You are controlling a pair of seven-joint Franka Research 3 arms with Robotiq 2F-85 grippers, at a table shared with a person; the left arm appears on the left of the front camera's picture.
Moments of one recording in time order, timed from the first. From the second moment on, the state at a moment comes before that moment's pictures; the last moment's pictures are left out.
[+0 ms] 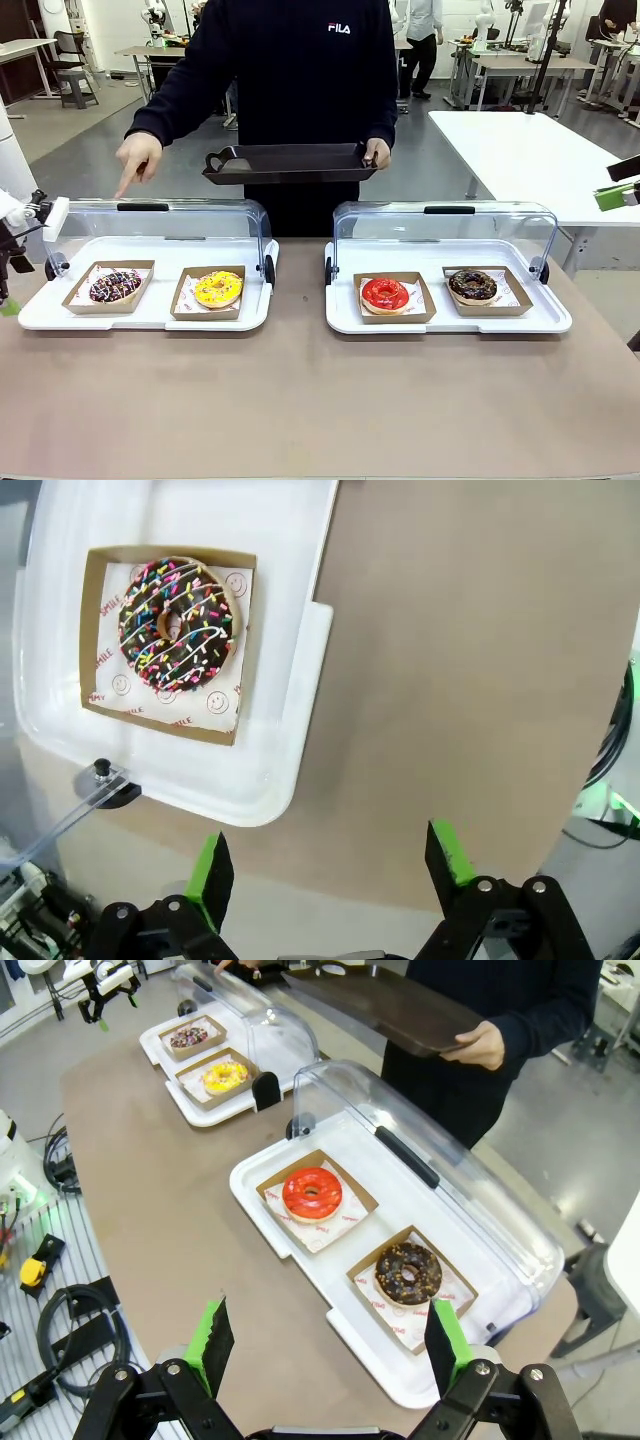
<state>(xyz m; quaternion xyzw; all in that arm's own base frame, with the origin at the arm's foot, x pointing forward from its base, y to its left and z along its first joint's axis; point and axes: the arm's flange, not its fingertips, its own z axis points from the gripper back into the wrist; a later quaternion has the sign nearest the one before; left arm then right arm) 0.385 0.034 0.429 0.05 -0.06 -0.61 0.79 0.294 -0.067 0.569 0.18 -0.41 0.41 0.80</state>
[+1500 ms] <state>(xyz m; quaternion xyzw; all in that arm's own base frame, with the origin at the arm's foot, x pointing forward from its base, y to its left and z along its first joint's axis) 0.481 0.051 0.334 -0.01 -0.10 -0.68 0.73 0.294 -0.067 0.570 0.18 -0.41 0.41 0.80</state>
